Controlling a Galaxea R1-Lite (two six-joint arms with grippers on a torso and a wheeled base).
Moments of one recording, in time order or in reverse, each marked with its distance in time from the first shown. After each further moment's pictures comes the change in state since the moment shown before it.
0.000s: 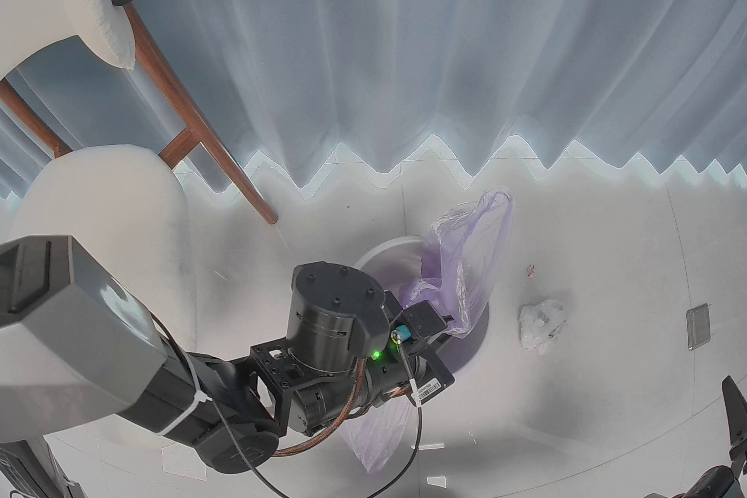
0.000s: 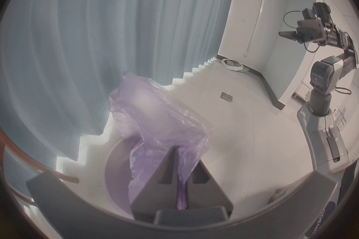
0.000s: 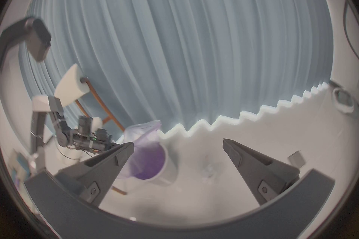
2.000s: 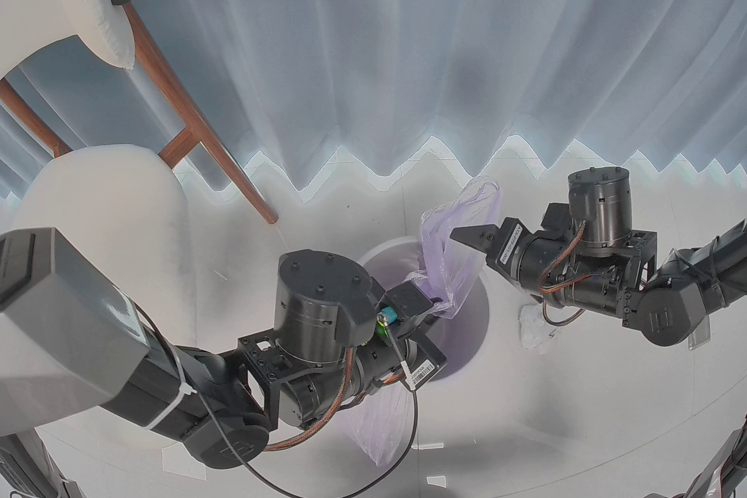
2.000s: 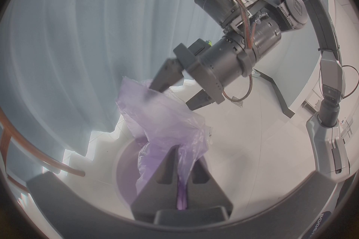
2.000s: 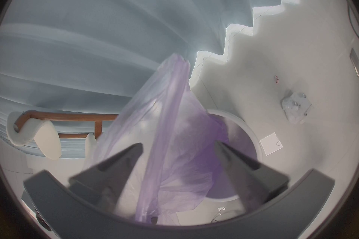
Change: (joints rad) left arm 0.016 -0.026 0.003 -0.013 0.066 -0.054; right arm 0.336 1.726 -0.763 -0.457 0.033 0.669
